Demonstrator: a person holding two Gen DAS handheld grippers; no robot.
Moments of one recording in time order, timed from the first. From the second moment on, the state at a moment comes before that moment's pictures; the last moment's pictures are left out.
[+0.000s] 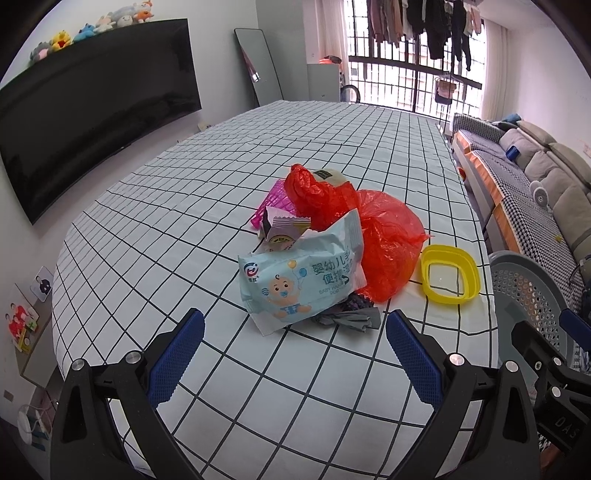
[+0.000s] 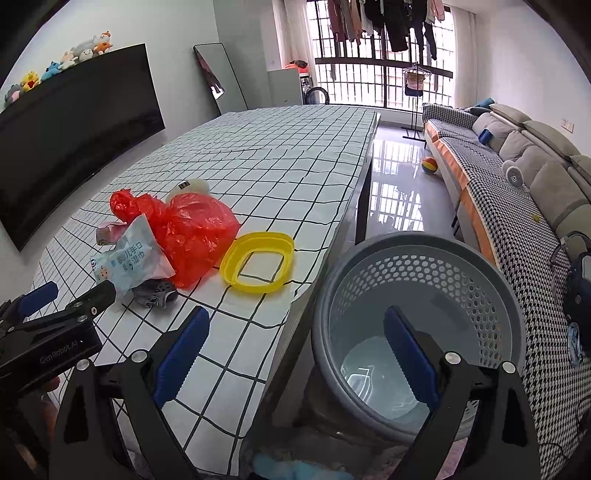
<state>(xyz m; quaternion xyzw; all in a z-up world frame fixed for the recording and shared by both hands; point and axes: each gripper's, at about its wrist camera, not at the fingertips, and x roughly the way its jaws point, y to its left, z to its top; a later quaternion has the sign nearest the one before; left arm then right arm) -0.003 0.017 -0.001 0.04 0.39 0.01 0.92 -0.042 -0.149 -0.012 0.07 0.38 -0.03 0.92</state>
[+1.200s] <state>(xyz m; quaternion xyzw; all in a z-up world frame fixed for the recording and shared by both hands) 0.028 0.060 -0.017 0.01 0.40 0.02 0.92 0.087 -0.129 -0.065 0.02 0.50 0.03 0.87</state>
